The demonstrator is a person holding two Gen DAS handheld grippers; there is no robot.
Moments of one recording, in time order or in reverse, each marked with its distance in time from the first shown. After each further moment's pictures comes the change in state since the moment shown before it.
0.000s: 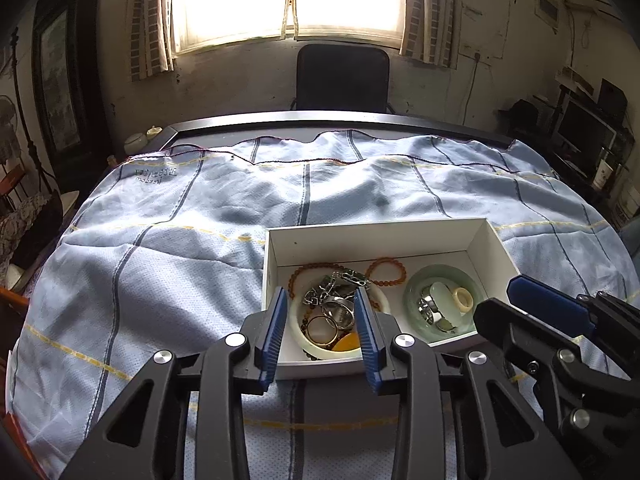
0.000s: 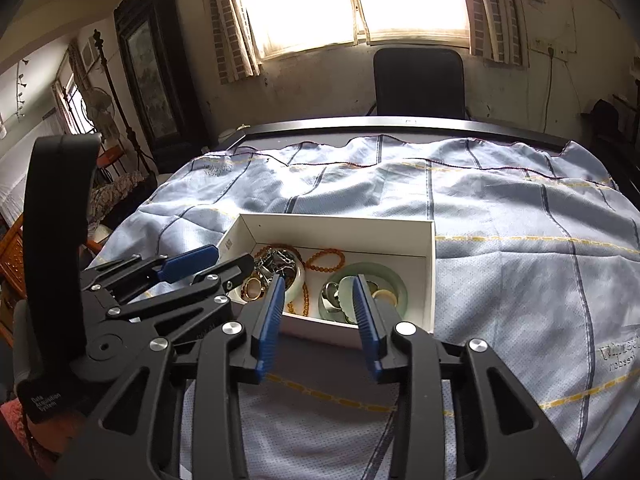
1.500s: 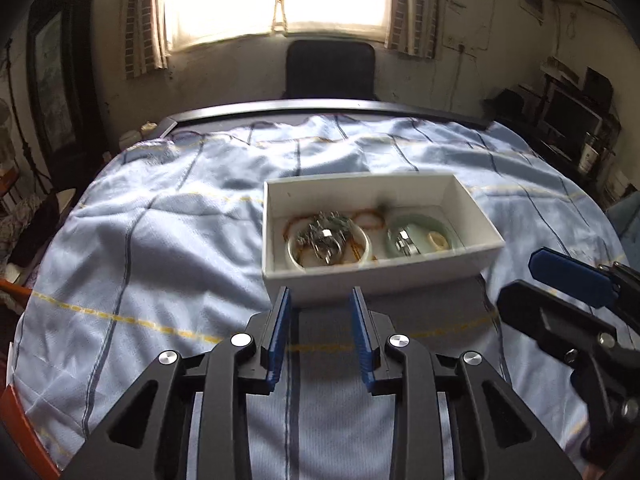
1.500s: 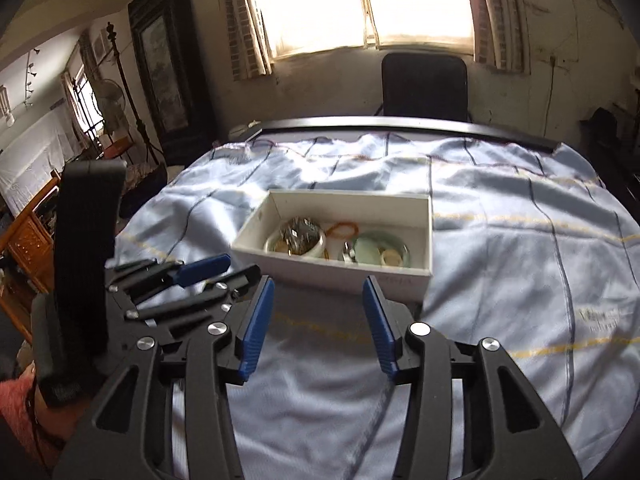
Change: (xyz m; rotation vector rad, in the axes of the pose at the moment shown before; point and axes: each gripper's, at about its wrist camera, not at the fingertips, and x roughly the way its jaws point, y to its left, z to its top) left arm -0.033 -0.003 -0.036 0.024 0.001 -0.017; right arm -0.044 0.022 -0.023 -0.035 -0.008 0.007
